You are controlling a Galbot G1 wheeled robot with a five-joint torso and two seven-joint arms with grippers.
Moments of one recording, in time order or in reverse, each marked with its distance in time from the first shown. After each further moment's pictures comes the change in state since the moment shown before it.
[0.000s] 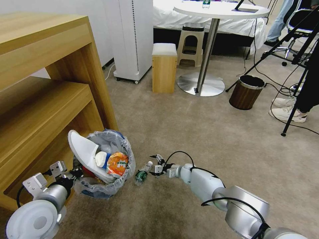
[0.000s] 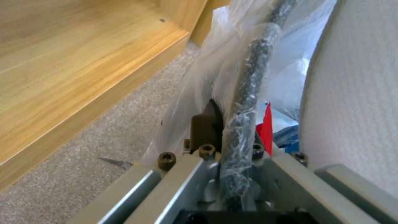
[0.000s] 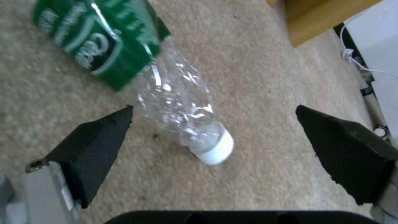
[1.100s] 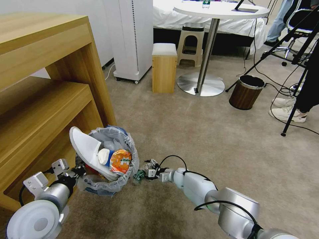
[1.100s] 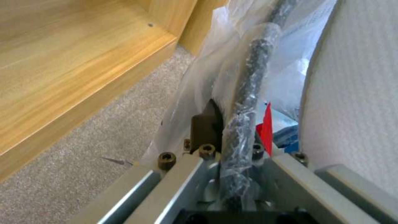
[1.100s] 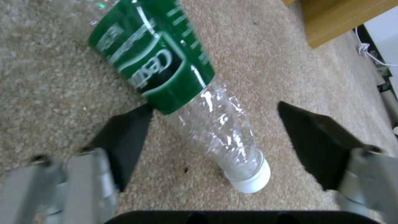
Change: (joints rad) left arm -0.006 -0.010 0.010 -0.026 -0.004 -0.013 -0.002; right arm -0.004 0.050 -0.061 -0.028 0.065 -0.052 0.001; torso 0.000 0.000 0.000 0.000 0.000
